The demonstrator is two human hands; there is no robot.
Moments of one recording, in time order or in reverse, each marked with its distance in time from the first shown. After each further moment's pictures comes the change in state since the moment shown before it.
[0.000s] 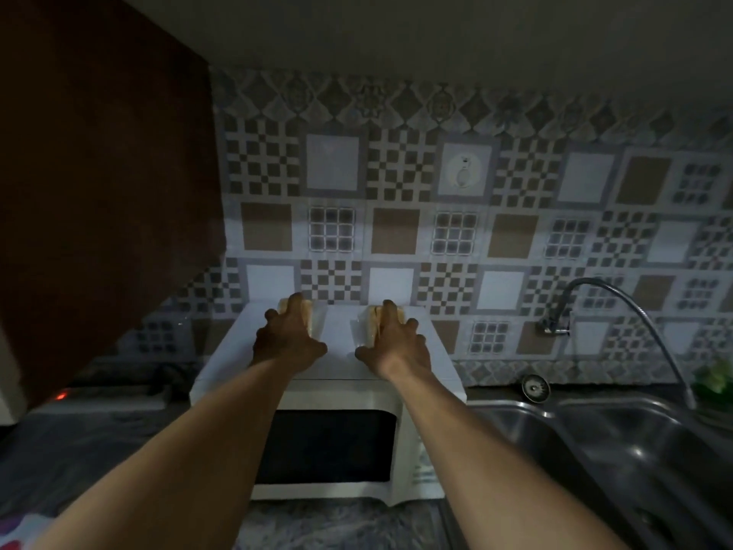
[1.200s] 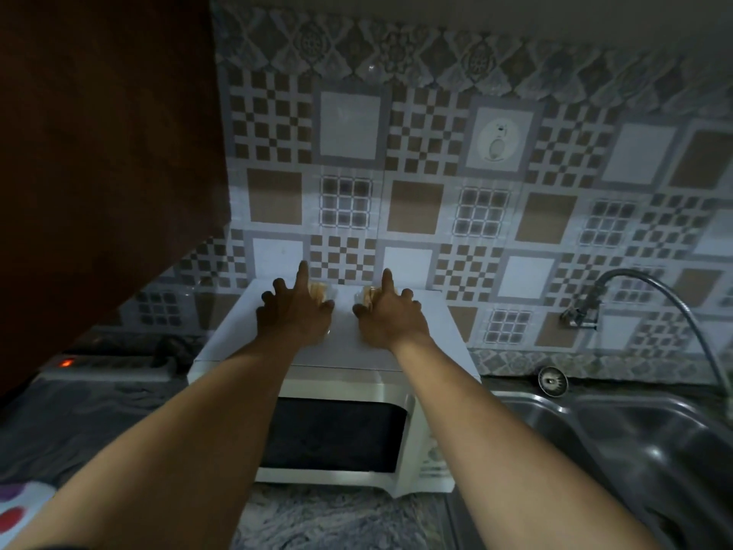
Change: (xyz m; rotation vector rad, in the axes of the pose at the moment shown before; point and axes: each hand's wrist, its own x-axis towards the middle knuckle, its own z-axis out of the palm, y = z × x) left_hand 0.053 -0.010 0.030 0.096 0.044 -0.047; right_hand 0.056 -0.018 0.022 -0.061 -0.071 -0.058
